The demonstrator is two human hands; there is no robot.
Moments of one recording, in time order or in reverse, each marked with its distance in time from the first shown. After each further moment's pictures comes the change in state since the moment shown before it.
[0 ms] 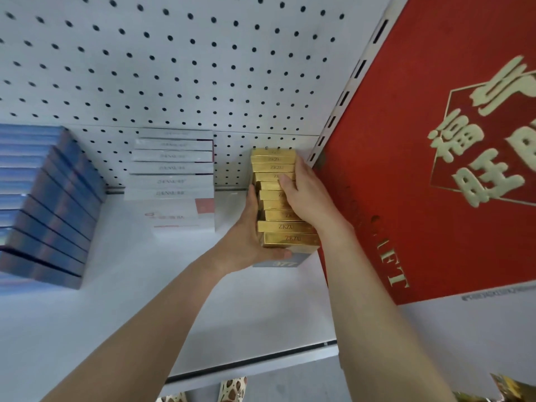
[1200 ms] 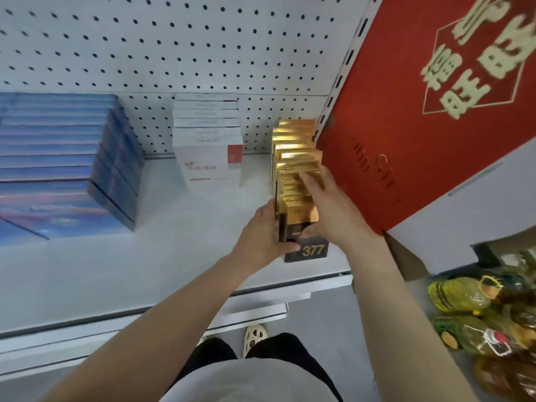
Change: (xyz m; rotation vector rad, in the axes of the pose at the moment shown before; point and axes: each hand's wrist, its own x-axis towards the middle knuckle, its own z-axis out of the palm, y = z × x) left_hand -0.100 -0.006 0.040 0.548 0.155 -0.121; right_hand -0.154 -0.014 0.010 -0.417 -0.147 0.003
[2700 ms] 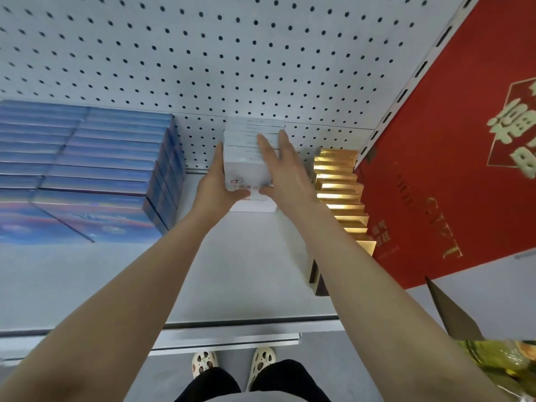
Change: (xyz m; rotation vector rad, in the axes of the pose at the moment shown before) left_hand 0.053 -0.074 -0.150 -0.305 0.434 -0.047; right_hand 0.124 -0.129 -0.002 -0.026 0.279 -0.319
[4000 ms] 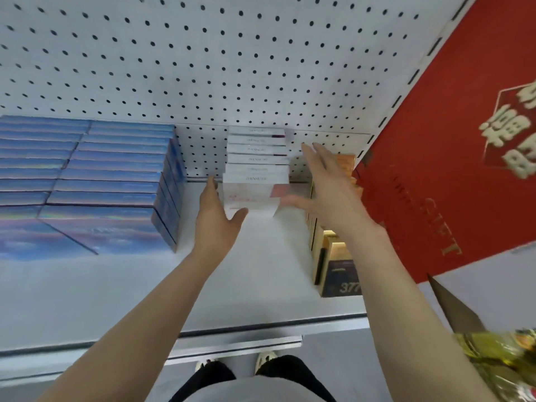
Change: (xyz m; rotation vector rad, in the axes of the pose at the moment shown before) left_hand -0.046 -0.013 0.001 0.130 0.136 -0.055; right_hand -0.051 0.025 -0.050 0.194 0.013 0.149
